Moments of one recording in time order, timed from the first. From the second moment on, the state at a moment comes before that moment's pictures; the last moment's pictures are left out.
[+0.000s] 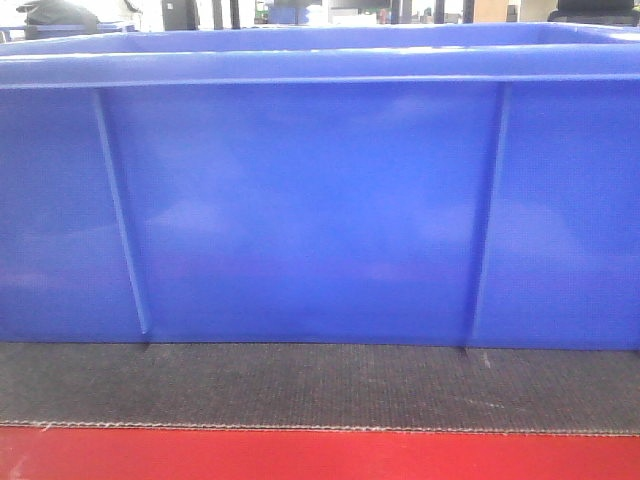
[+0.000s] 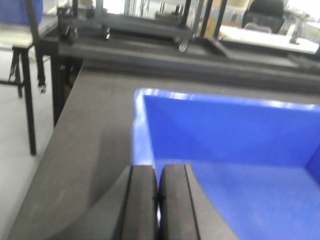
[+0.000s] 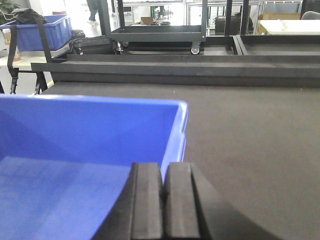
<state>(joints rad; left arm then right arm) -0.15 0.53 -0.61 0.19 0.33 -0.33 0.23 0.46 -0.64 -0.05 0.38 0.13</state>
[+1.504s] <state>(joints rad) 0.03 0.02 -0.37 0.19 0.35 -0.36 0.23 0.15 -0.52 -0.42 0.45 0.38</state>
